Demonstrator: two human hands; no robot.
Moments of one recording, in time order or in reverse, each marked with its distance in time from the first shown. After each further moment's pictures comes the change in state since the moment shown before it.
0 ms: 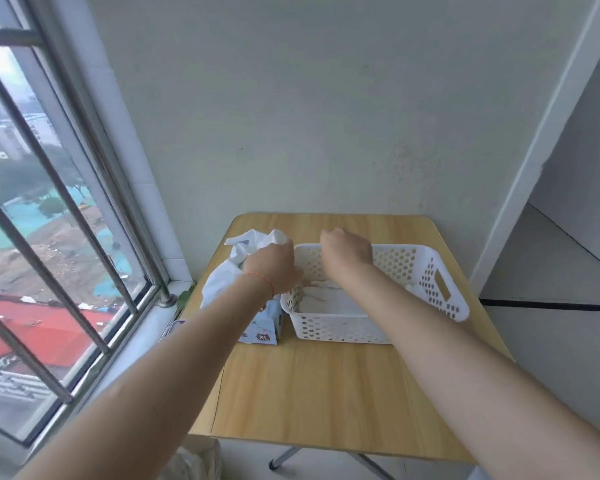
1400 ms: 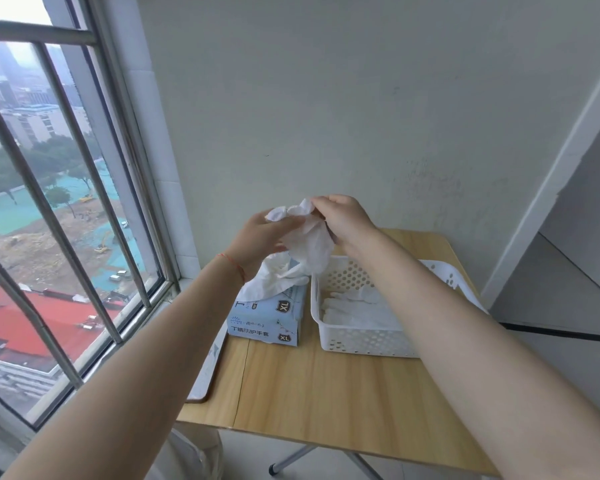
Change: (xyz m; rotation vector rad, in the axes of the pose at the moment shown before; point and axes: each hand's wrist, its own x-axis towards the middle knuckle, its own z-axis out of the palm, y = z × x) left_hand -0.023 -0.052 -0.058 -1.339 0.057 0.067; right_hand 0.019 -0.047 -0.059 1.382 -0.042 0.100
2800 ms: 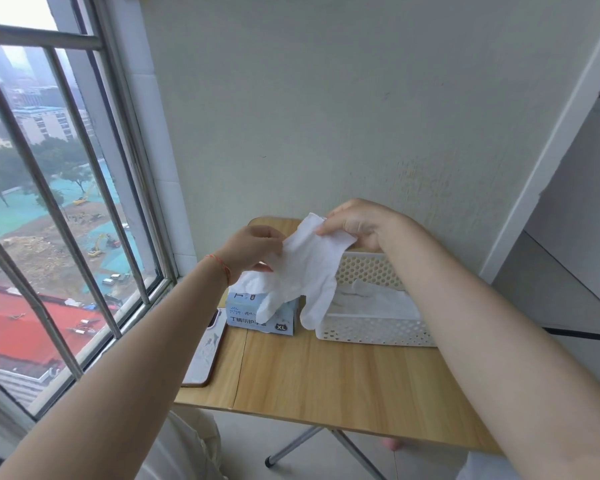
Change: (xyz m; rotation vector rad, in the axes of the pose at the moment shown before) left_hand -0.025 -0.001 -0.014 0.240 -0.038 -0.157; right_hand -0.032 -0.023 -0.040 -0.233 -0.242 0.224
